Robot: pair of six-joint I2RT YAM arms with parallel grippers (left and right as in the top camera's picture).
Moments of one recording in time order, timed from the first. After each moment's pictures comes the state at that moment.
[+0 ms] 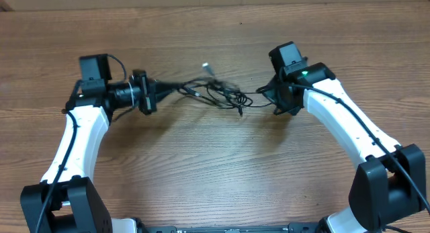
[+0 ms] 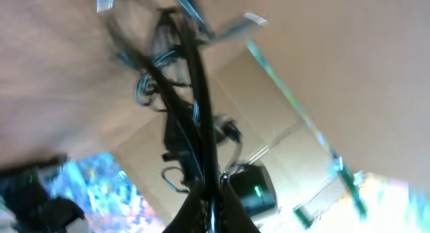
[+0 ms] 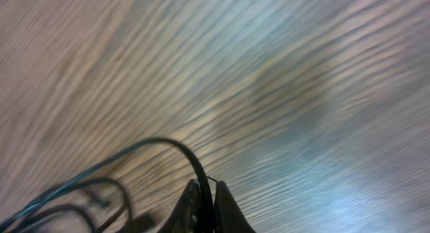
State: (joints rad) left arm 0.13 1.57 1.06 -0.40 1.16 -1.47; right arm 0.33 1.73 1.33 -0.90 0.07 1.00
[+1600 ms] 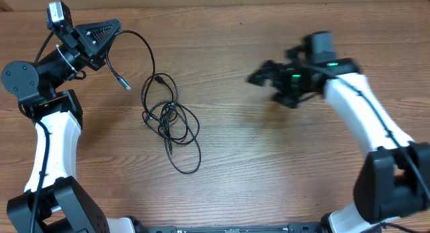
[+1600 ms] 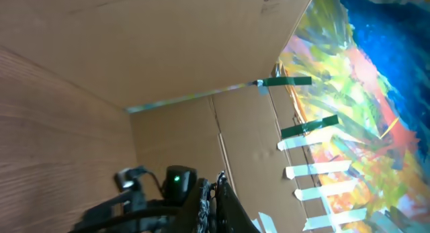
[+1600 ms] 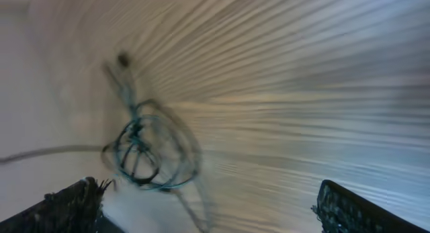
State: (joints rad) left arm 0.36 1.56 1.07 1.02 1.26 -1.86; right arm 0.20 1.75 1.33 -0.72 -0.61 0.63
